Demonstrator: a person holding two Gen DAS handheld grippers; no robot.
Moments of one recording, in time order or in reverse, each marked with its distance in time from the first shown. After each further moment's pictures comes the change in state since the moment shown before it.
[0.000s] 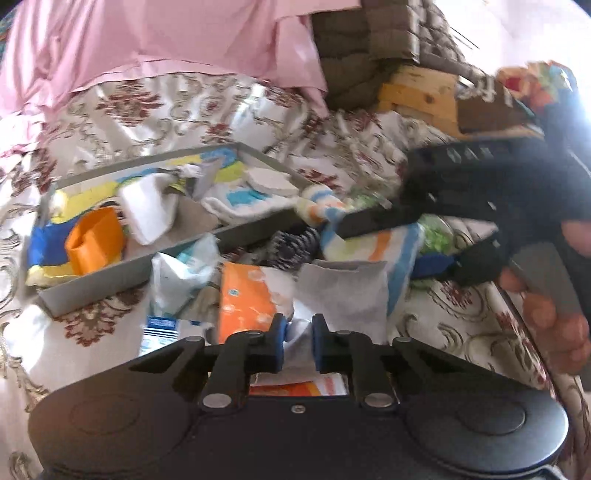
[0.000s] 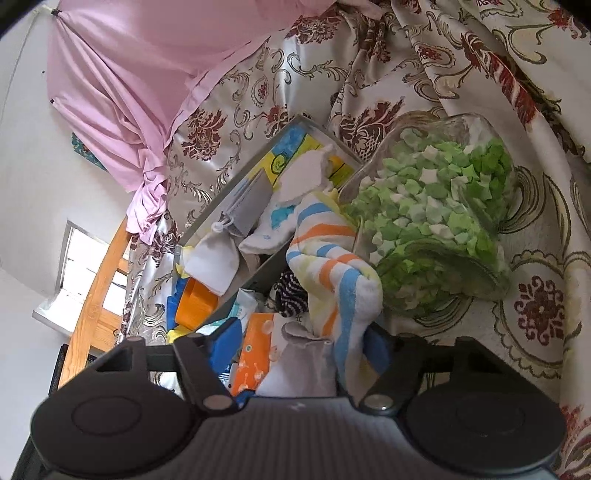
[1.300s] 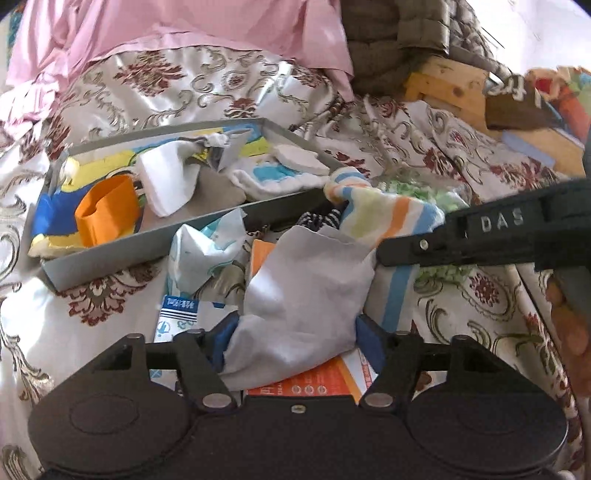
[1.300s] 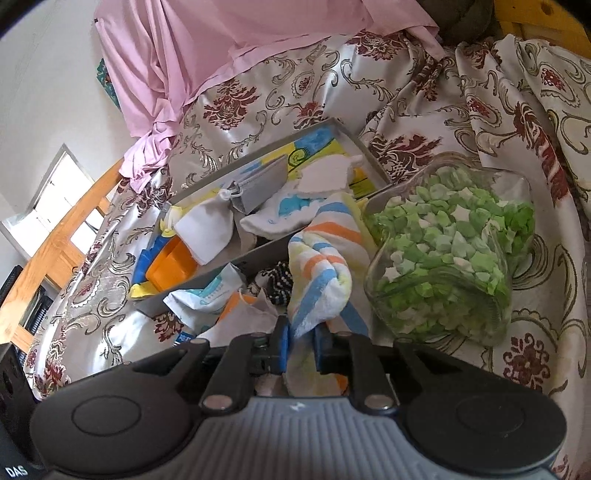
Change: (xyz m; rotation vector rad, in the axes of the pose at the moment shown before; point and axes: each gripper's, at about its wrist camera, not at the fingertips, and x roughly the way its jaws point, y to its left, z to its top) left arm 0.019 0.020 -0.004 -0.068 0.062 0.014; right arm 0.008 0.037 -0.020 -0.306 -0.011 -0.133
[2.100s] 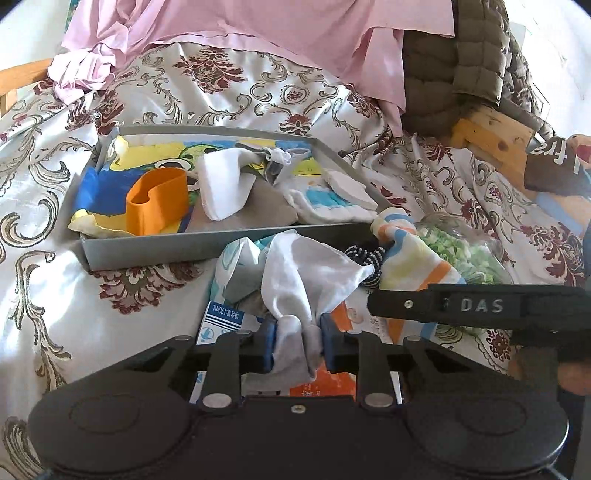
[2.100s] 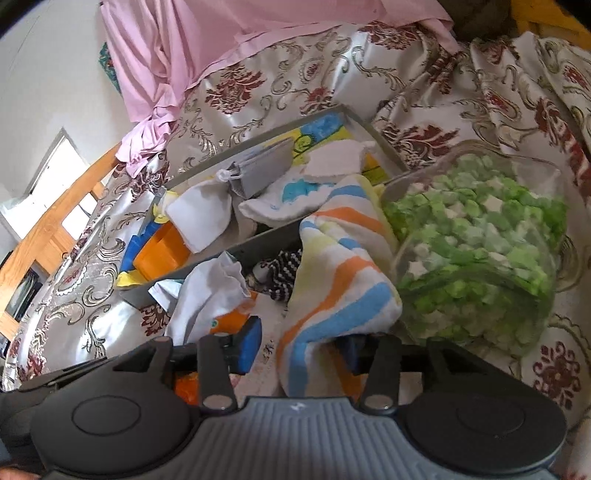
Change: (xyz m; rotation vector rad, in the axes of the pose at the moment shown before) left arm -0.009 0.026 0.004 -0.179 -0.062 0.052; right arm 0.034 0.013 -0.007 -0.063 0.013 -0.023
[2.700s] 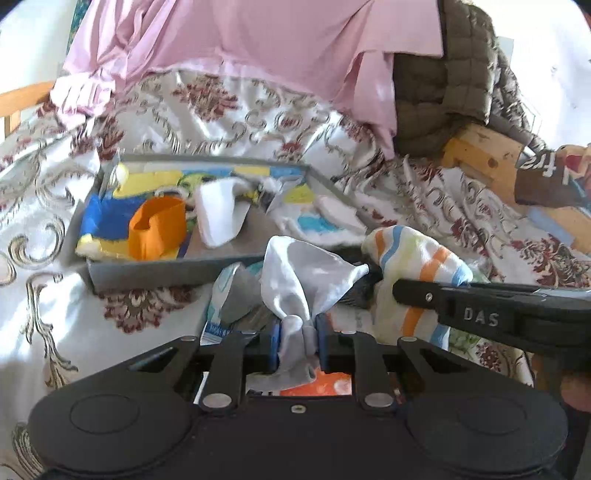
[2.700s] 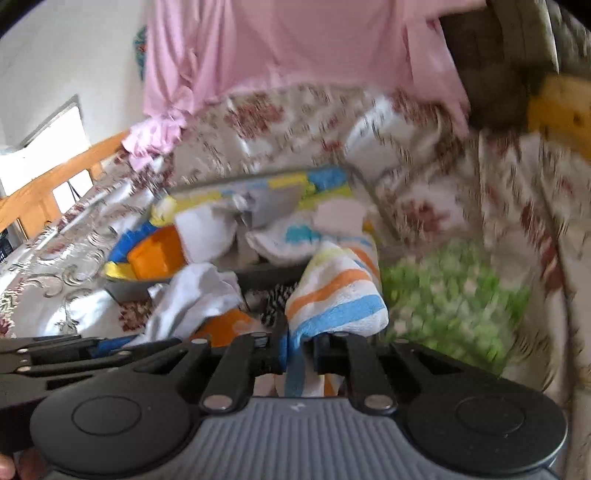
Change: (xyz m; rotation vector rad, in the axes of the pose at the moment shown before) left arm -0.019 -0.010 0.000 0.024 -0.099 -0.002; right arm -0.043 0.044 -0.009 -0.253 -0.189 -0.137
